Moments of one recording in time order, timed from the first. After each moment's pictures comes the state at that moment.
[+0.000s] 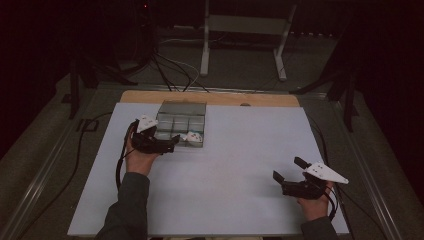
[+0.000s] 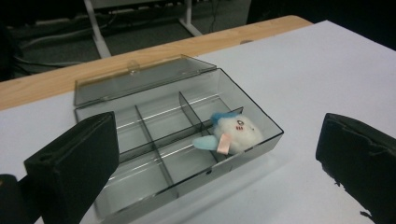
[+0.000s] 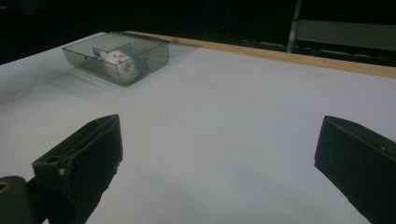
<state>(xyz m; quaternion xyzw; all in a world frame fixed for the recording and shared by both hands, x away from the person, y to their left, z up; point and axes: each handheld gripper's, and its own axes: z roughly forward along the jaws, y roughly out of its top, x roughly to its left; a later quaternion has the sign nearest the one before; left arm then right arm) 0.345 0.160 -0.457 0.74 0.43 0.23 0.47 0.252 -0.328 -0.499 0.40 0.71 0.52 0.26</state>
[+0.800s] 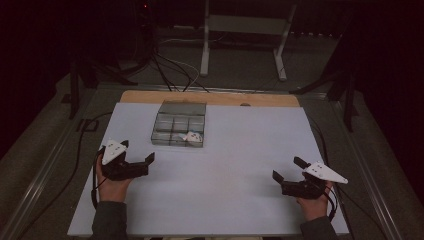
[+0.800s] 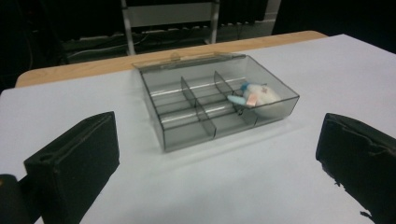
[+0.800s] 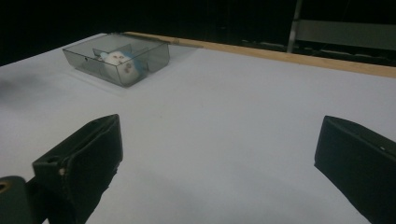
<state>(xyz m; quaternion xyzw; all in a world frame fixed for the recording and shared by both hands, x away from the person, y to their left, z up) 0.273 0.215 -0.482 0.69 0.46 0.28 0.48 0.252 -0.327 -0.499 0.41 0.71 0.52 0.26</state>
